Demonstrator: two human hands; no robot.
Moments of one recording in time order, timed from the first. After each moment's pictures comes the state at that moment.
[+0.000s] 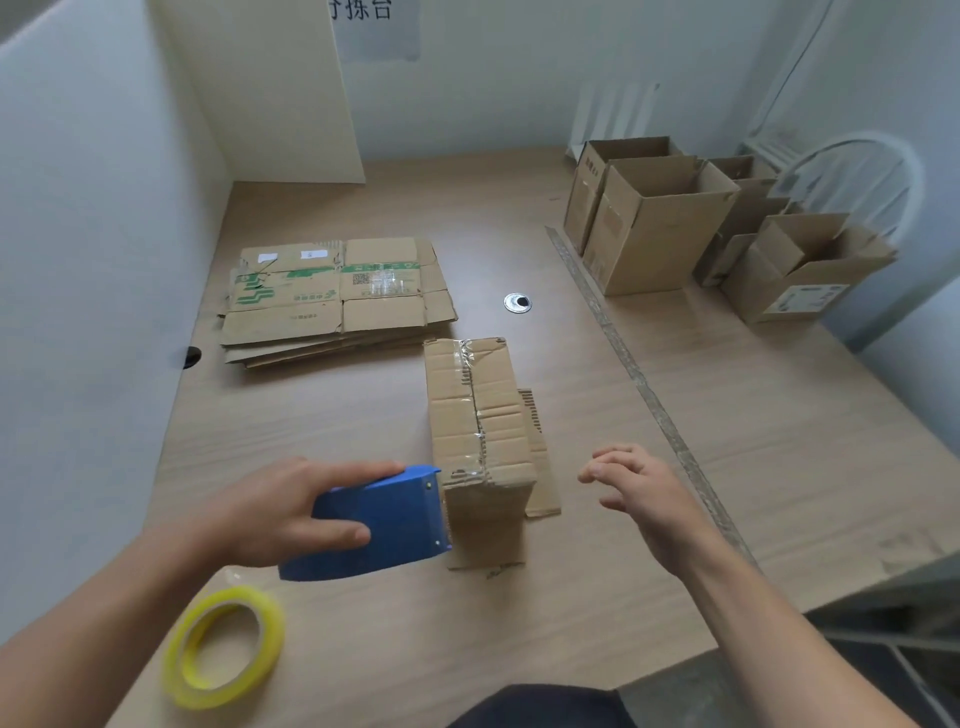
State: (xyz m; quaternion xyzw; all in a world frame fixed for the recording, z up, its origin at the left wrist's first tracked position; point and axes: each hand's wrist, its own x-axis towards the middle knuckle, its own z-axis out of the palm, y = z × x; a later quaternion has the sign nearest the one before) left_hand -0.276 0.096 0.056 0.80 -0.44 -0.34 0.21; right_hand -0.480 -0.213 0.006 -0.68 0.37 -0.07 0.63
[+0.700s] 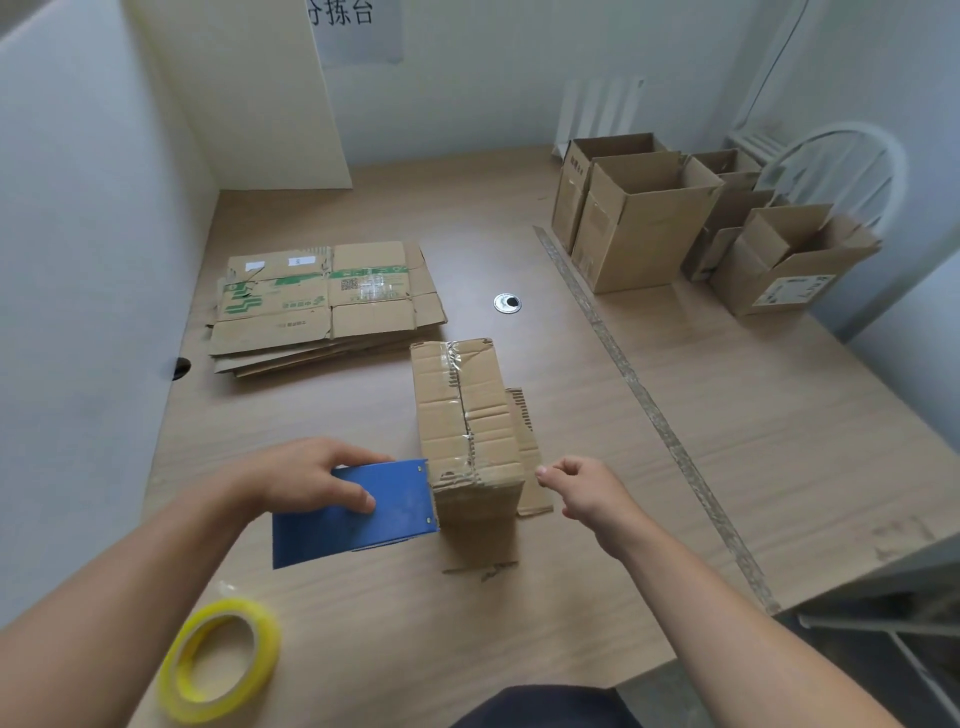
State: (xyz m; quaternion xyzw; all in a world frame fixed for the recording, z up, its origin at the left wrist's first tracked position) left_hand -0.247 0.056 0.055 0.82 -0.33 -0.44 0.13; right_hand -0.448 -0.203 -0.035 -0.71 0.41 0.02 0.58
